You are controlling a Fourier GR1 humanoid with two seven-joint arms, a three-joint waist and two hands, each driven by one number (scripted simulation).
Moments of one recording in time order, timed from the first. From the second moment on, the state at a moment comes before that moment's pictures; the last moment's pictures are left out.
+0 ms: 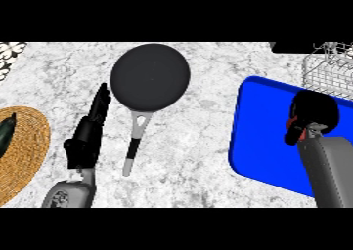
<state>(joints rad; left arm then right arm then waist) -0.14 0.02 -0.09 -1.56 -0.18 0.17 0.04 -0.43 -0.23 -0.09 -1.29 1.36 0.46 0.51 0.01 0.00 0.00</state>
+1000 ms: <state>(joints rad) -0.14 0.03 -0.07 -1.57 -0.17 0.17 0.05 -0.89 -0.40 -0.31 -1.59 1.27 0.81 0.71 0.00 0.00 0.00</state>
